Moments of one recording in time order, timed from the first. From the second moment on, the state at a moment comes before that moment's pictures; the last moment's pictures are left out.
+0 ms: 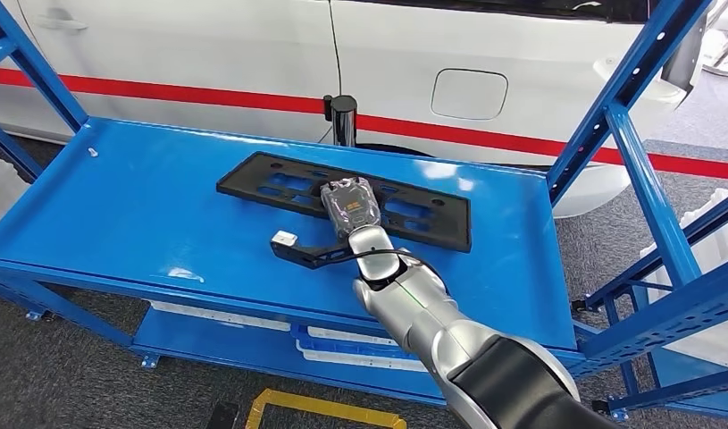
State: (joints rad) left arm -0.23 -0.17 -0.08 -0.20 -0.24 0.27 -0.09; right arm -0.83 0.29 0.49 -0.47 1.48 -0.47 0.23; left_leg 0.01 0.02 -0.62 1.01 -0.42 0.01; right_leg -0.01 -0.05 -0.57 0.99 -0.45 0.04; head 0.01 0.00
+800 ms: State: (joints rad) left arm -0.23 -0.16 -0.02 -0.20 -0.20 0.28 -0.27; right arm -0.72 0.25 0.47 -1.08 1.46 -0.43 0.02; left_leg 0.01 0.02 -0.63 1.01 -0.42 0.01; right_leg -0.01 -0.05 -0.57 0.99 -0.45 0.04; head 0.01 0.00
